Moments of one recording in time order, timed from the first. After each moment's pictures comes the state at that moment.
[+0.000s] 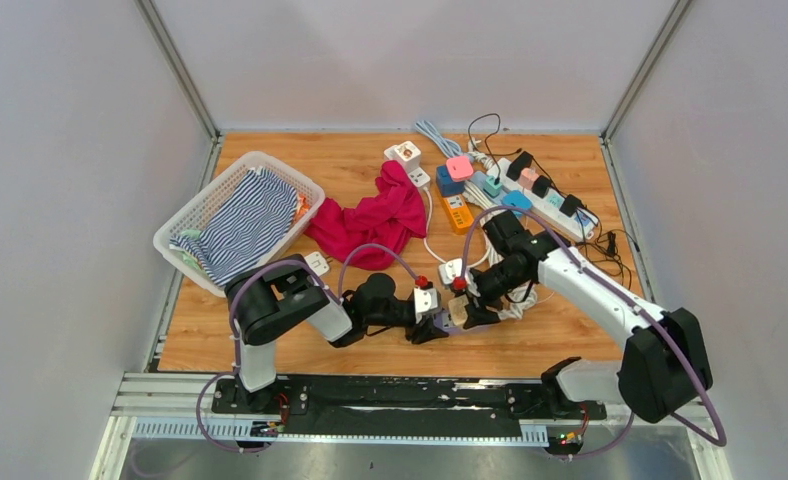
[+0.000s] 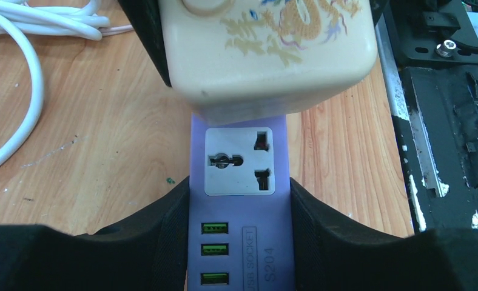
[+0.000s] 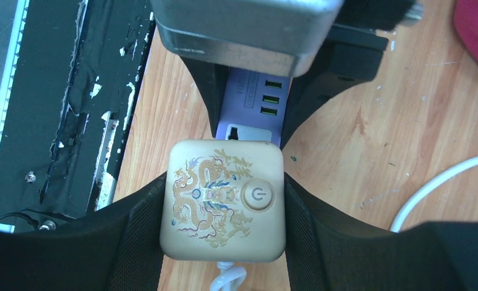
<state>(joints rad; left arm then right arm) -0.99 1.88 0.50 1.10 0.52 0.13 0.50 1.28 0.89 -0.95 -0.82 -1.25</state>
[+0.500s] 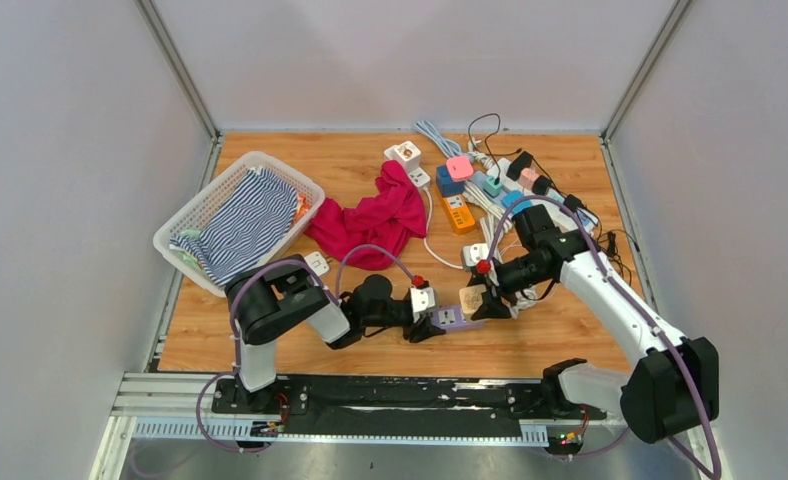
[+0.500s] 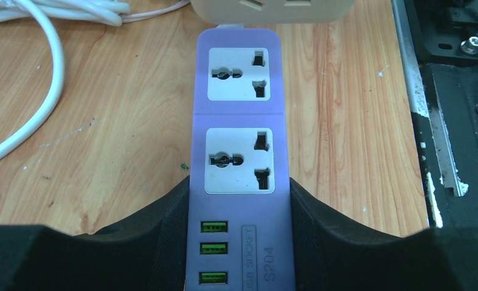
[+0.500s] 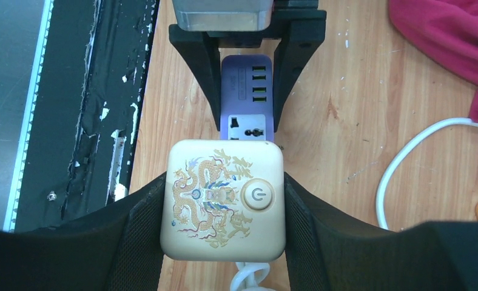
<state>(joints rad) -0.99 1.88 0.49 1.11 0.49 0.12 0.33 1.16 0.89 -1.02 -0.94 -1.24</state>
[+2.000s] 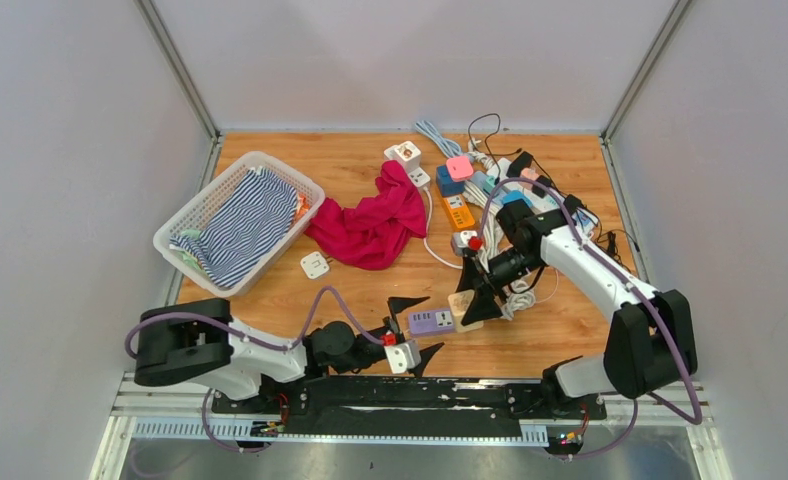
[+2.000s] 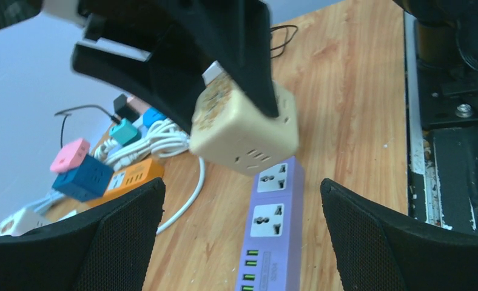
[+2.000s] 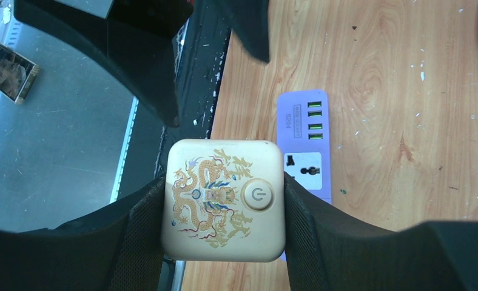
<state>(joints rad) -1.34 1.34 0.24 1.17 -0.12 0.50 0.36 1.37 1.00 -1.19 -1.12 -1.20</state>
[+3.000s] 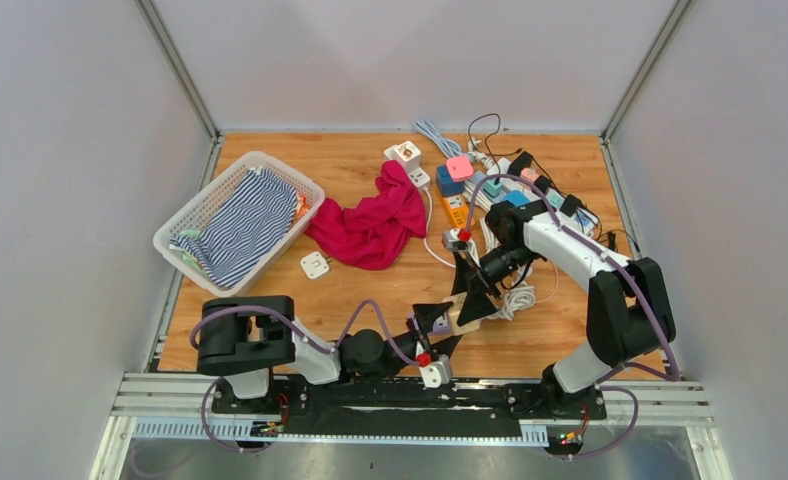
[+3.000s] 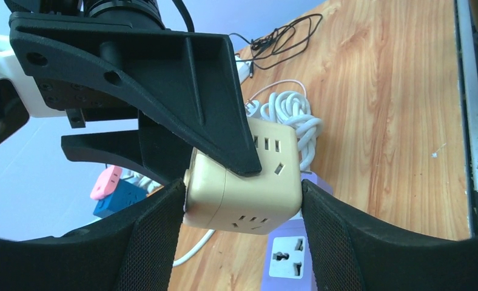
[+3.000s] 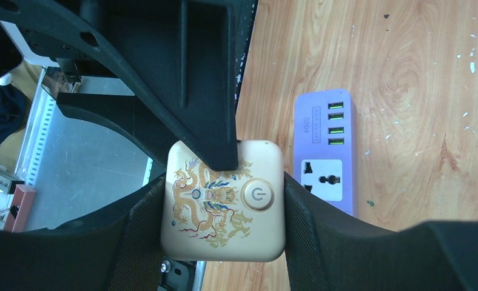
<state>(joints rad) -1.42 1.68 0.38 1.39 -0.22 0.74 0.38 1.54 1.07 -1.28 -1.15 -1.24</state>
